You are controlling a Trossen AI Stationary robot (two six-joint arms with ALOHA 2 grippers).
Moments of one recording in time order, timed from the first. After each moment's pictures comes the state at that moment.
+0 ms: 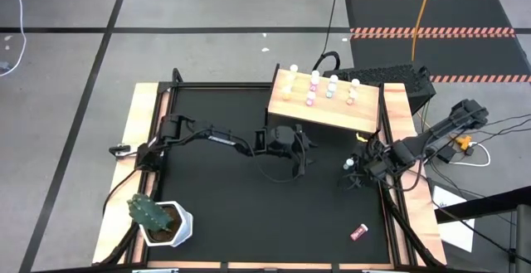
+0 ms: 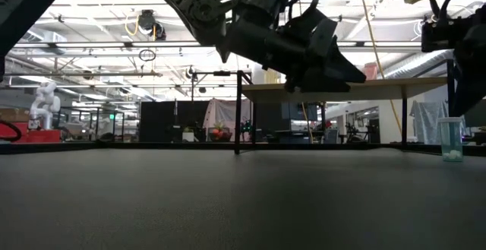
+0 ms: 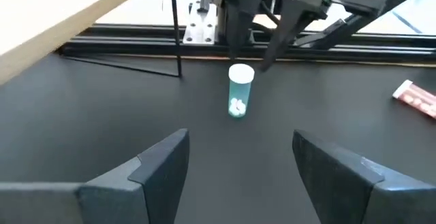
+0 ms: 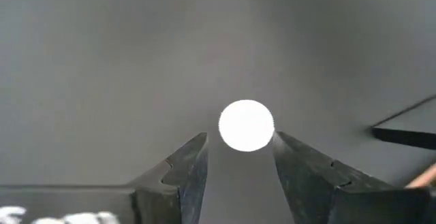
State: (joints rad) left arm 0.04 2.17 1.46 0.36 0.09 0.00; right arm 0.50 0.83 0.52 -1.06 0.37 1.12
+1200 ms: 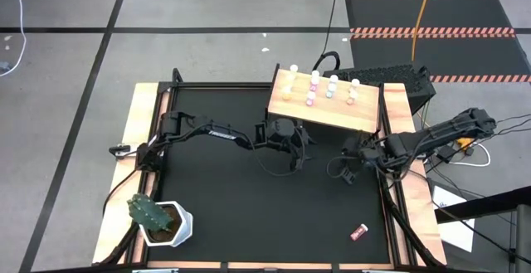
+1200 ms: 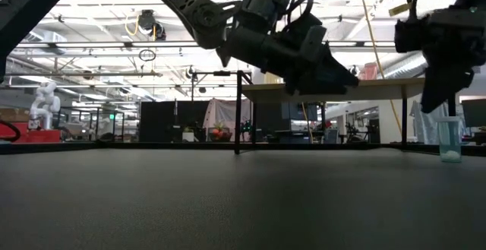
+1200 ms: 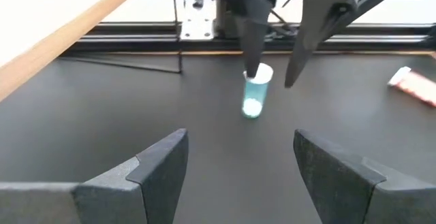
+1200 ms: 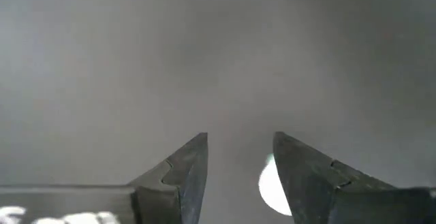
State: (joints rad) left arm 0.09 2.17 1.47 0.33 0.19 0.05; right arm 0.27 0.85 0.52 -0.80 0.20 0.93
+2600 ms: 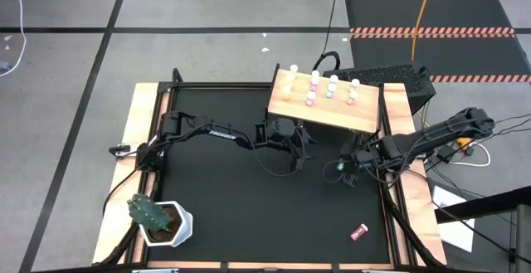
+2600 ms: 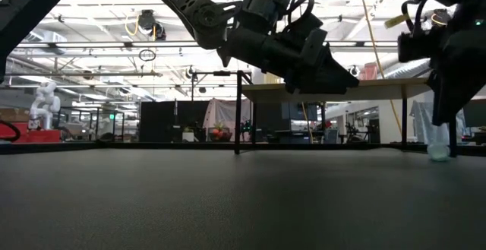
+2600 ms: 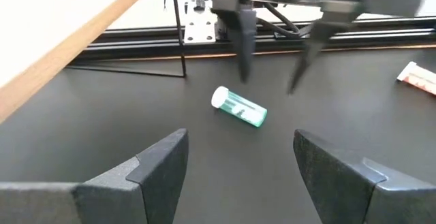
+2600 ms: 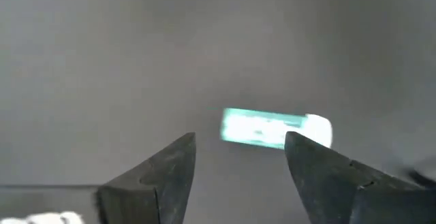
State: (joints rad) left arm 0.09 2.18 1.47 0.33 0.18 0.09; right arm 0.27 0.93 0.52 -0.85 0.18 0.77
